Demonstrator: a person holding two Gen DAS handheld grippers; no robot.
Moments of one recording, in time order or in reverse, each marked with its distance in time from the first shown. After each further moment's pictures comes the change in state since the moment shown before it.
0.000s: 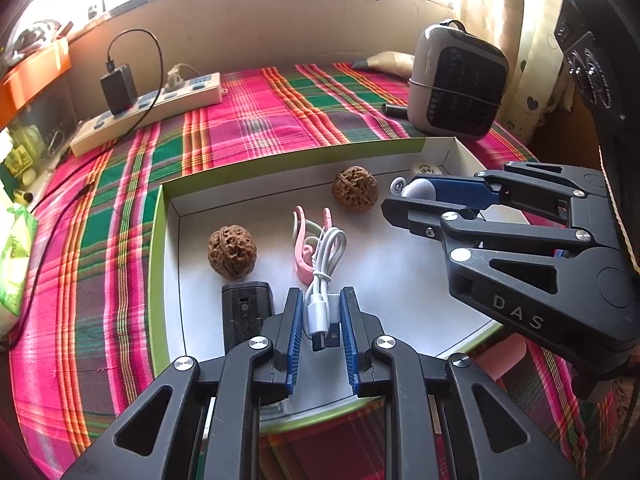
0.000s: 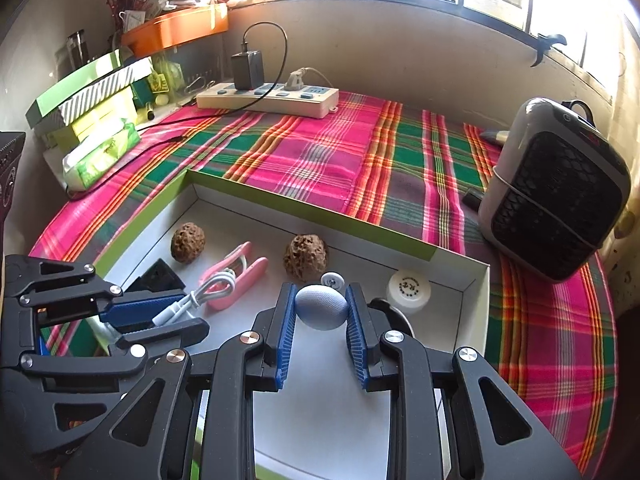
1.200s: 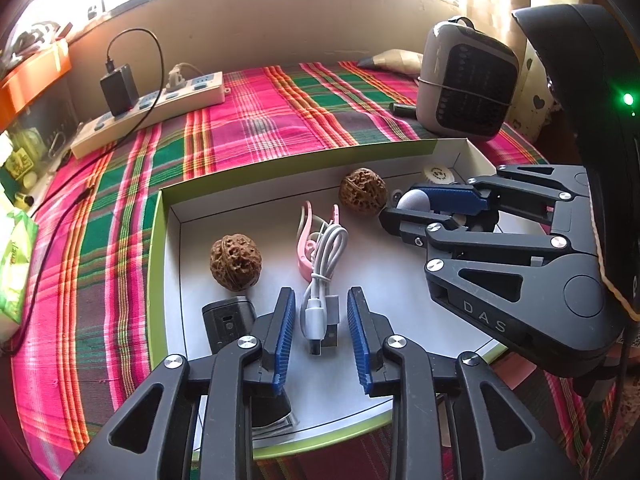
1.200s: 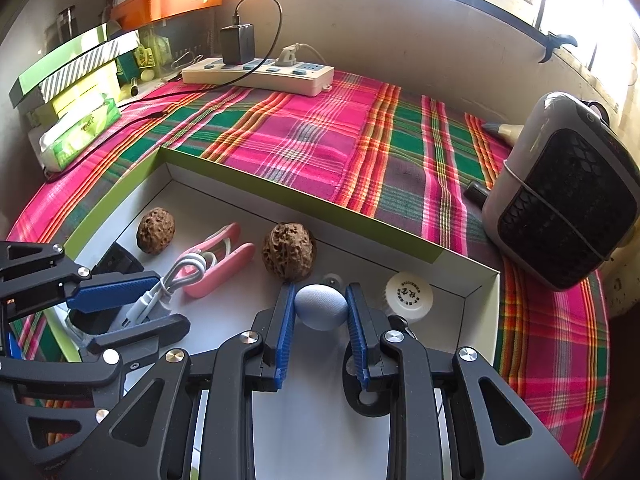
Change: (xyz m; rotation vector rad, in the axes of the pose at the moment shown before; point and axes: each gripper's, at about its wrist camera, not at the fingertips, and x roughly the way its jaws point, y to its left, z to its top) left arm 0.007 0.003 0.006 -0.002 0.001 0.021; right arm 0.021 -0.001 0.004 -0.038 0.062 -0.054
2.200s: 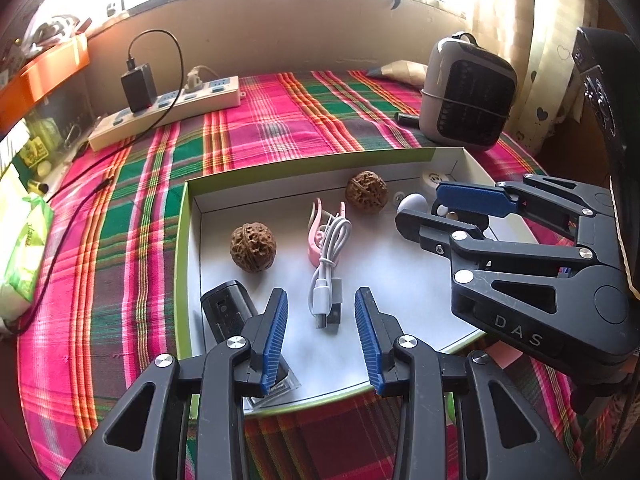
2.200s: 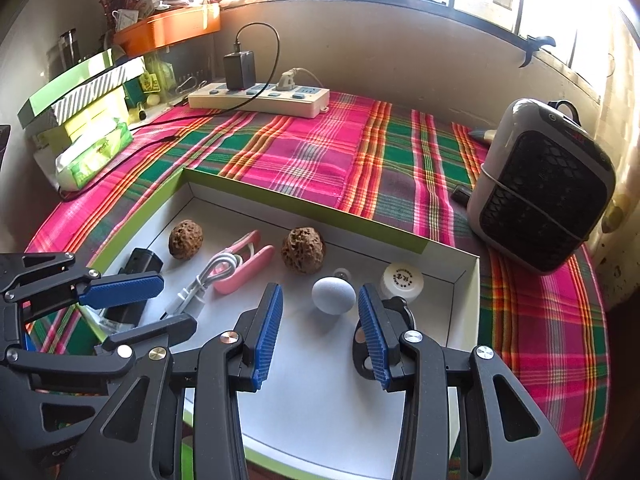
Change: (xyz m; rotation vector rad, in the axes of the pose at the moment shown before) left arm -0.022 0.001 -0.010 -0.041 -0.025 0.015; right arm -0.033 0.005 -0.011 0.055 -0.073 0.010
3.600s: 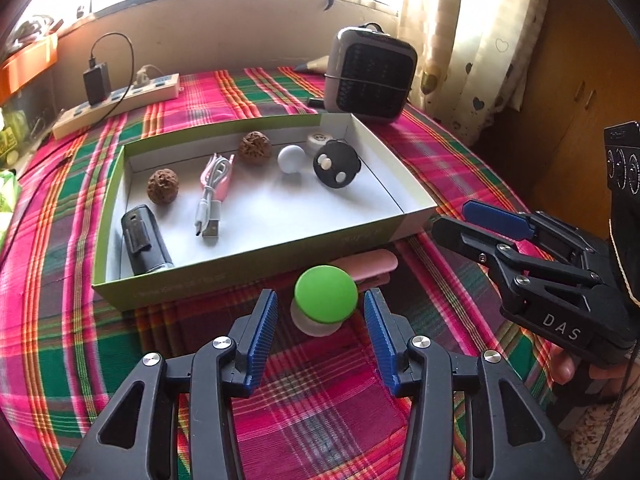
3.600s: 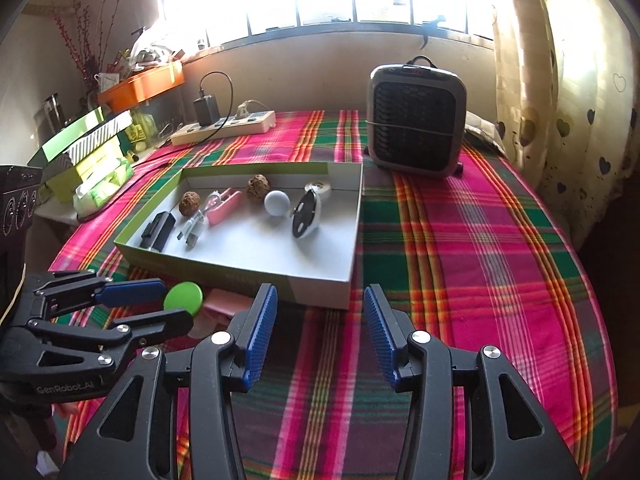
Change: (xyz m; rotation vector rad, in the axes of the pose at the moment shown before) left arm -0.037 -0.053 -0.052 0.043 -0.008 -0.189; right arm -0.090 -0.032 -0.095 0.218 -0.116 -0.039
